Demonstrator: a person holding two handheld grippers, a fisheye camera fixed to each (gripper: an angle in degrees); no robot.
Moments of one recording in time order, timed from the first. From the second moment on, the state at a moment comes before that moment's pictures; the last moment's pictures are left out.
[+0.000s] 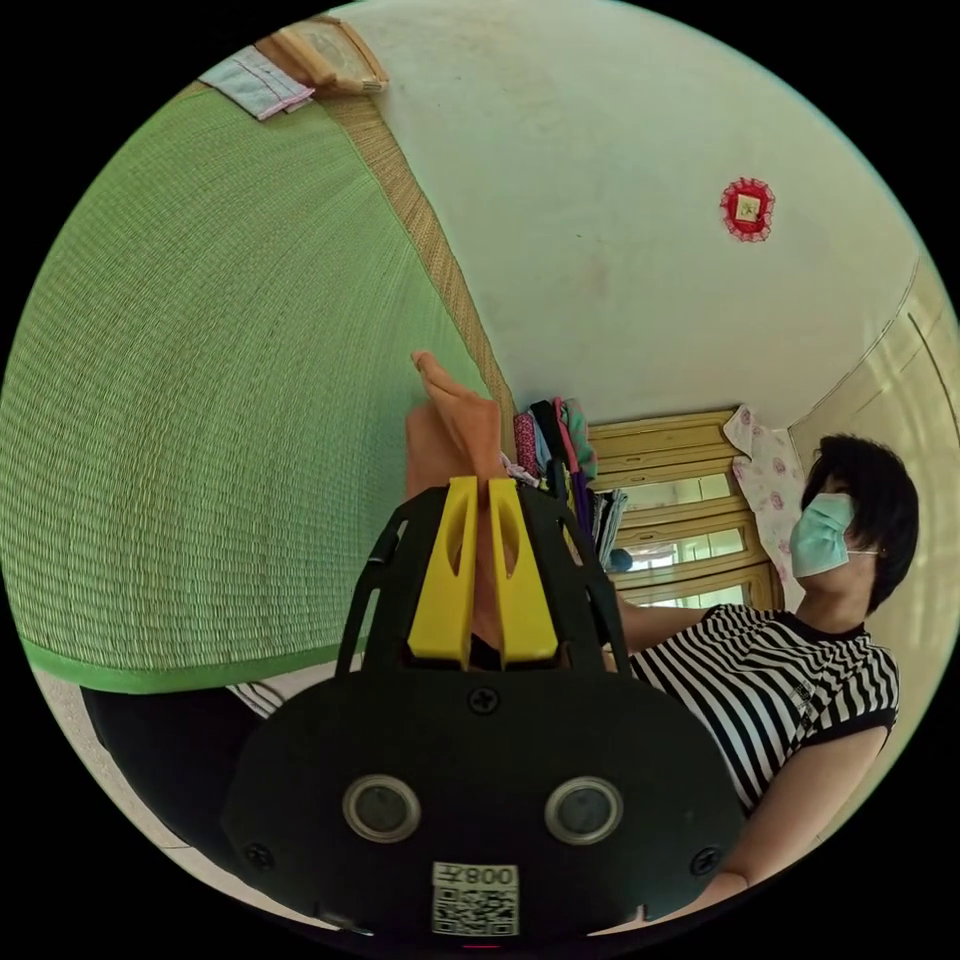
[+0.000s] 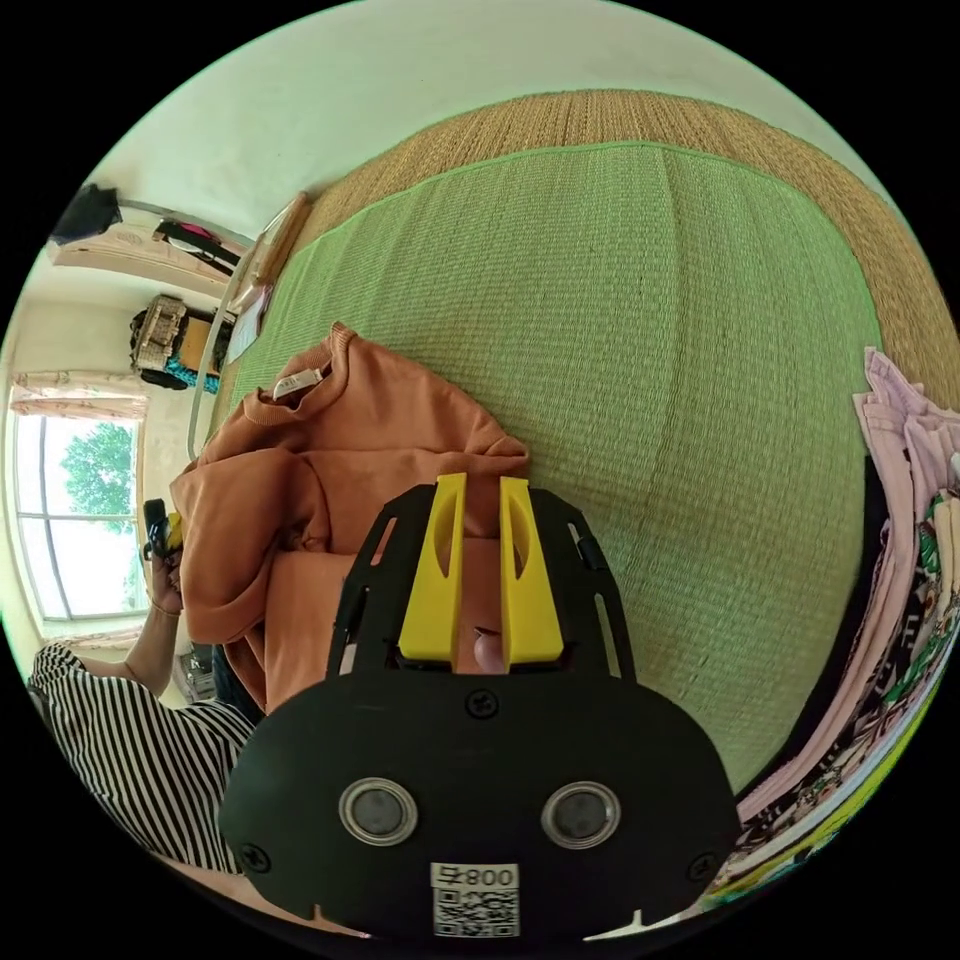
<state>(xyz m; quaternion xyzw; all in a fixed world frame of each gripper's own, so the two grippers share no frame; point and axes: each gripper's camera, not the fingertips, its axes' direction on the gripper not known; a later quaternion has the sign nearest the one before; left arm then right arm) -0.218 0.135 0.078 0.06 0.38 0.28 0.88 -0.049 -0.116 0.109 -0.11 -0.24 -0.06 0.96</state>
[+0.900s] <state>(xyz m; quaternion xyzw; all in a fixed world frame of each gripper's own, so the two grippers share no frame) -0.338 0.201 -0.143 0.20 0.43 0.40 0.79 0.201 0.187 -0.271 0.26 -0.36 -0.14 0.89</state>
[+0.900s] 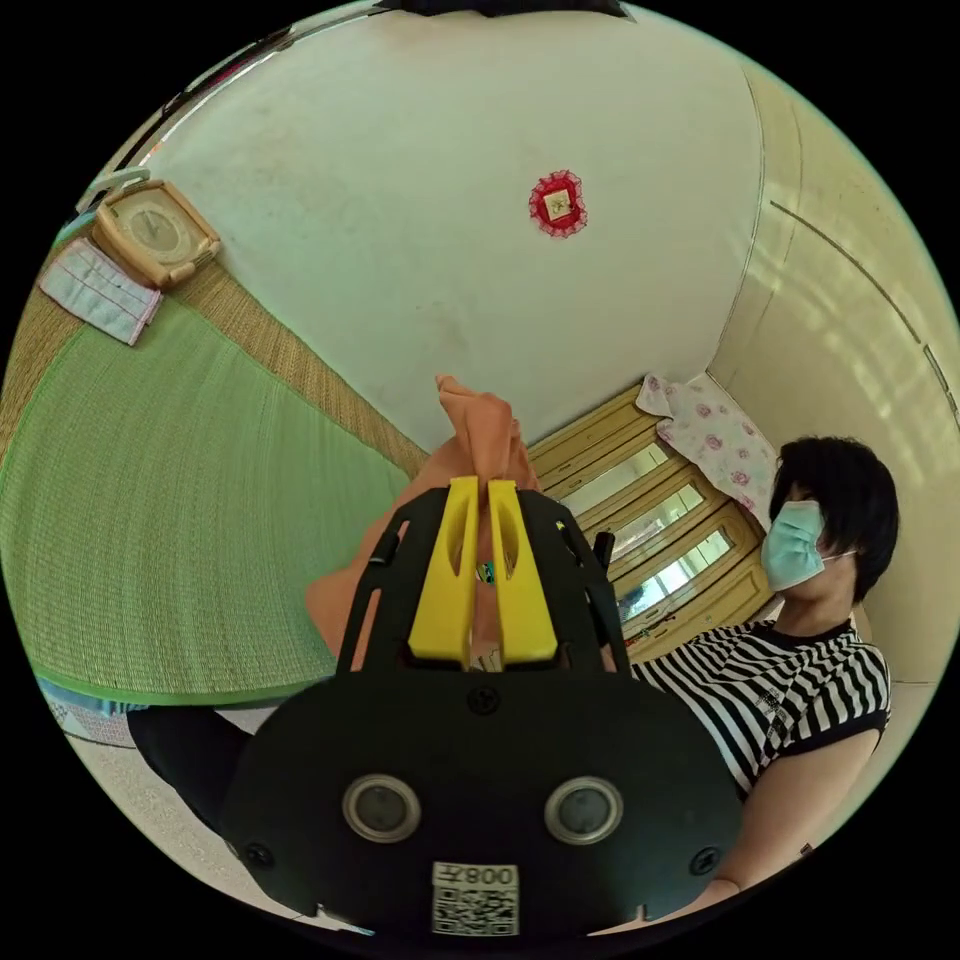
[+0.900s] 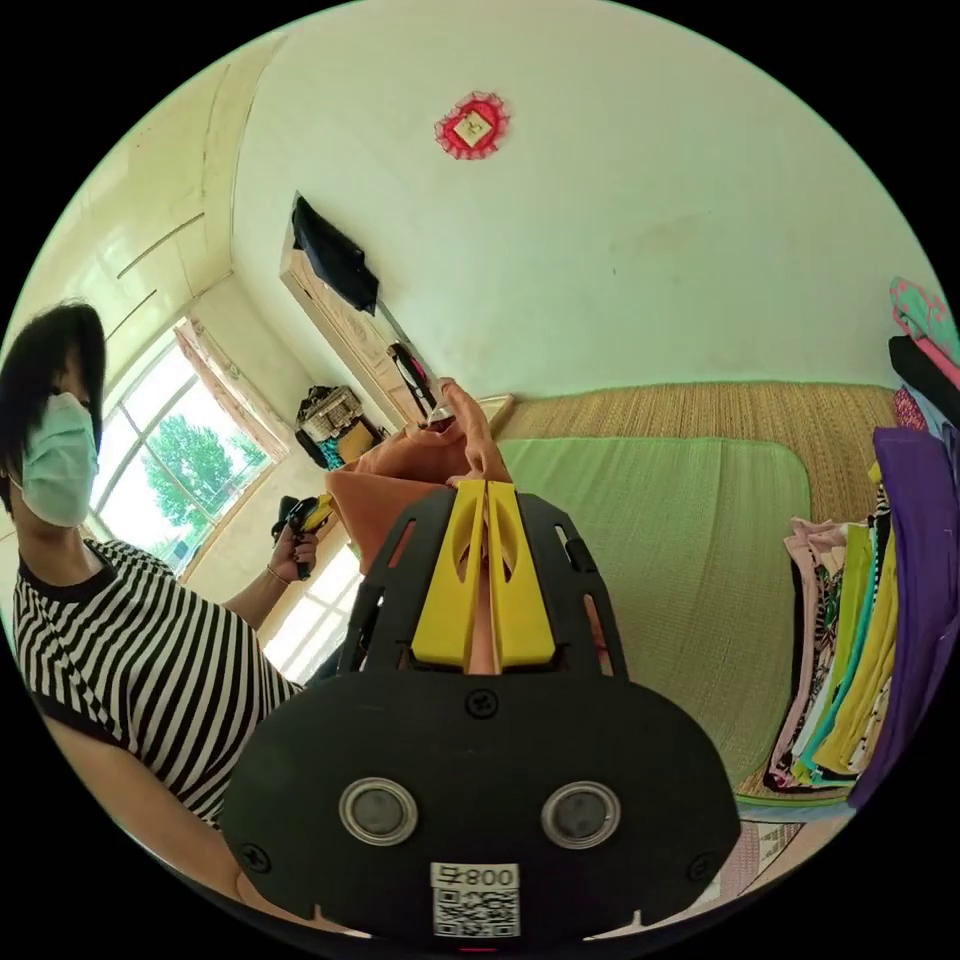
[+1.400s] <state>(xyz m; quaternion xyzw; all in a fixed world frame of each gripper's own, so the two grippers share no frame) -0.431 0.284 -0.292 0.32 0.49 0.48 0.65 0.278 0.389 -0.473 0.45 -0.33 -0.22 0.80</state>
